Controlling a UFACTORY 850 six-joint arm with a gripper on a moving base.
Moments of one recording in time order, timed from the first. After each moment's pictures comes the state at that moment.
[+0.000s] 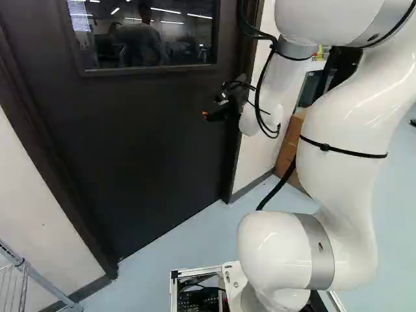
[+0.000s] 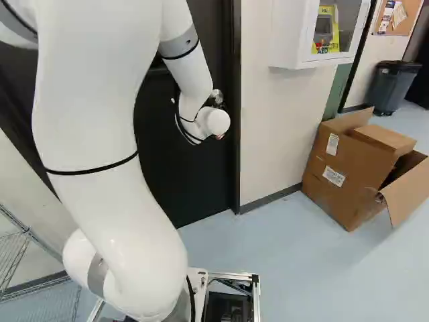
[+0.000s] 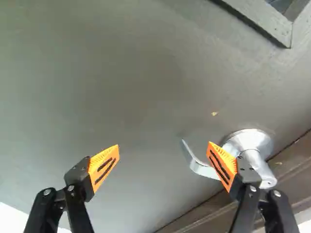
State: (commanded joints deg) arm -12.4 -11.6 -42.9 -52.5 56.4 0.0
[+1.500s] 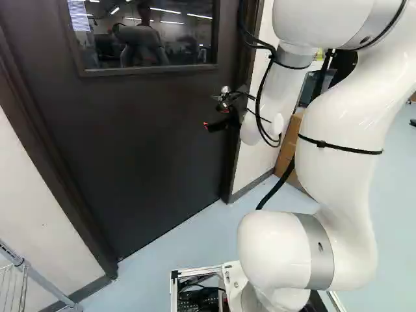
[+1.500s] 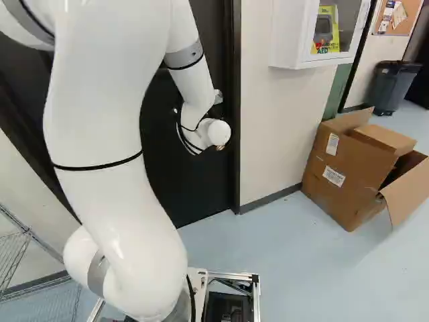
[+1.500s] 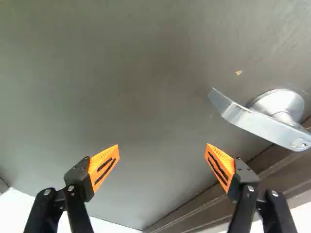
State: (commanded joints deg) arm -13.8 -12.5 -39.7 -52.5 56.4 0.0
